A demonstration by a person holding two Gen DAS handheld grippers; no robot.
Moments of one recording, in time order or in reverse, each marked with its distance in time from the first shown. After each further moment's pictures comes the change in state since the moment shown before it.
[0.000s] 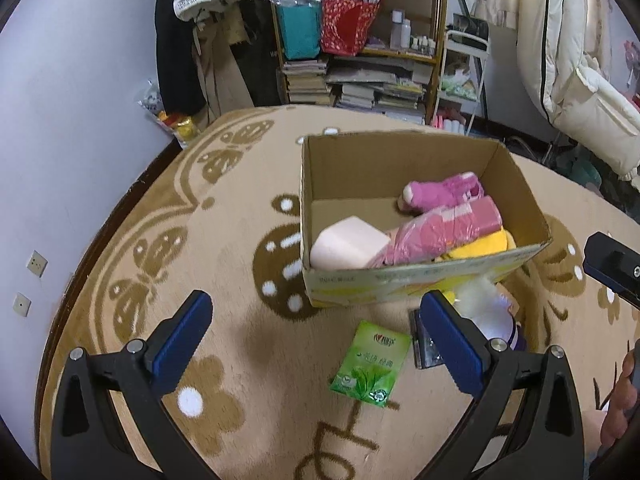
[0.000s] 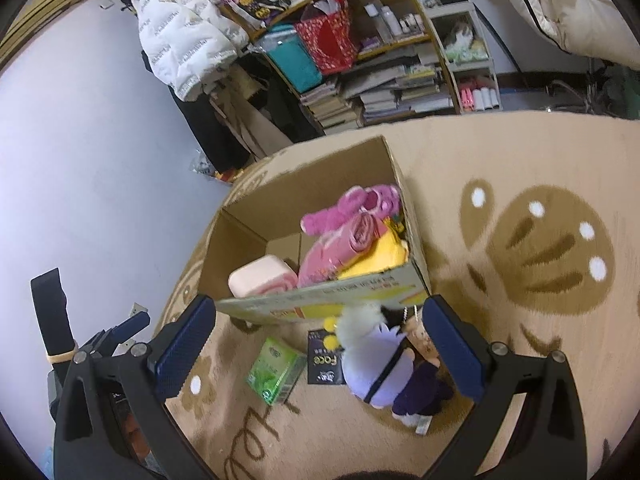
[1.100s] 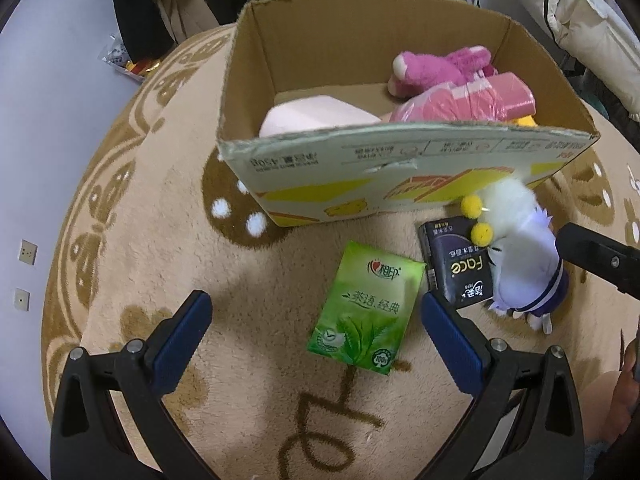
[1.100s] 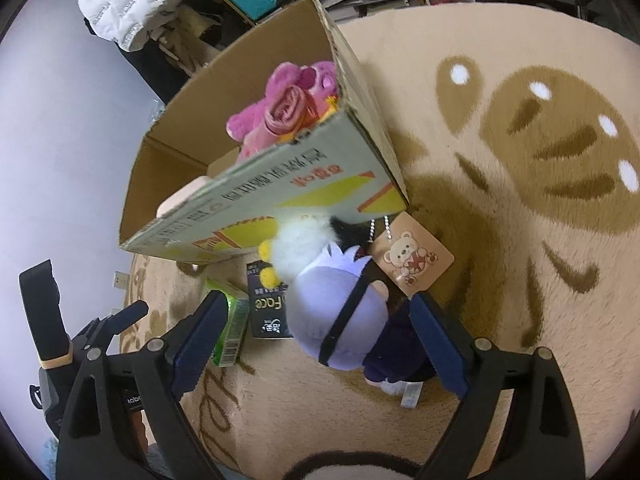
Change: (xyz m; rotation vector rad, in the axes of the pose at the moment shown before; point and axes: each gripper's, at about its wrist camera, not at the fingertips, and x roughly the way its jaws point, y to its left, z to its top) left arm 0.075 -0.025 -0.041 0.086 0.274 -0.007; right arm 0.070 -0.042 -0.035 0.109 0.265 -0.068
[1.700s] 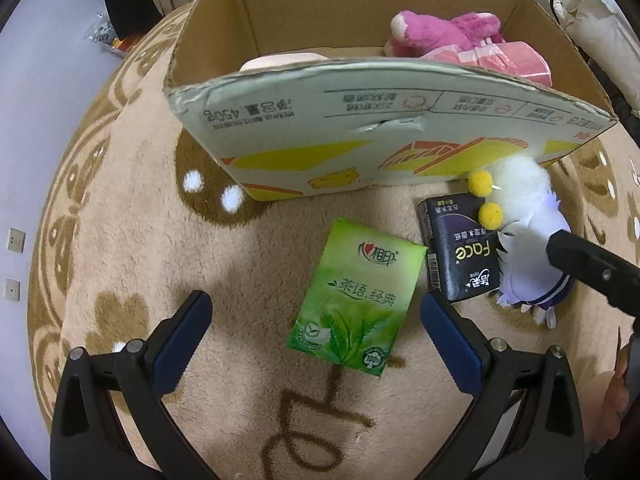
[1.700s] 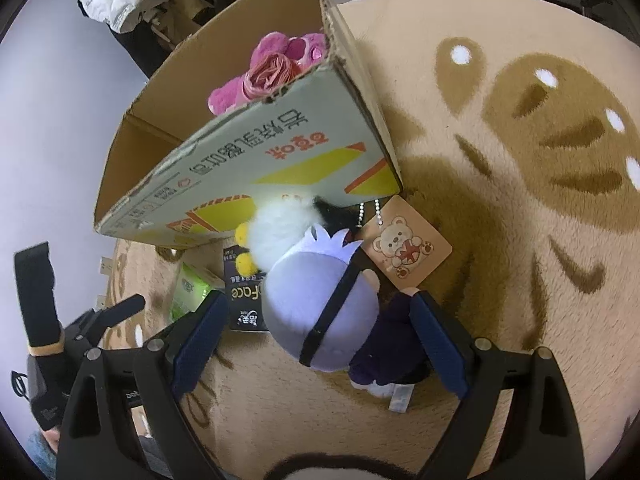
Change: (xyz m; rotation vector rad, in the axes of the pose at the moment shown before) left arm 0.029 -0.005 -0.002 -0.009 0.104 -0.033; right arm 0.021 0.000 -0.004 -0.038 0.051 -0.055
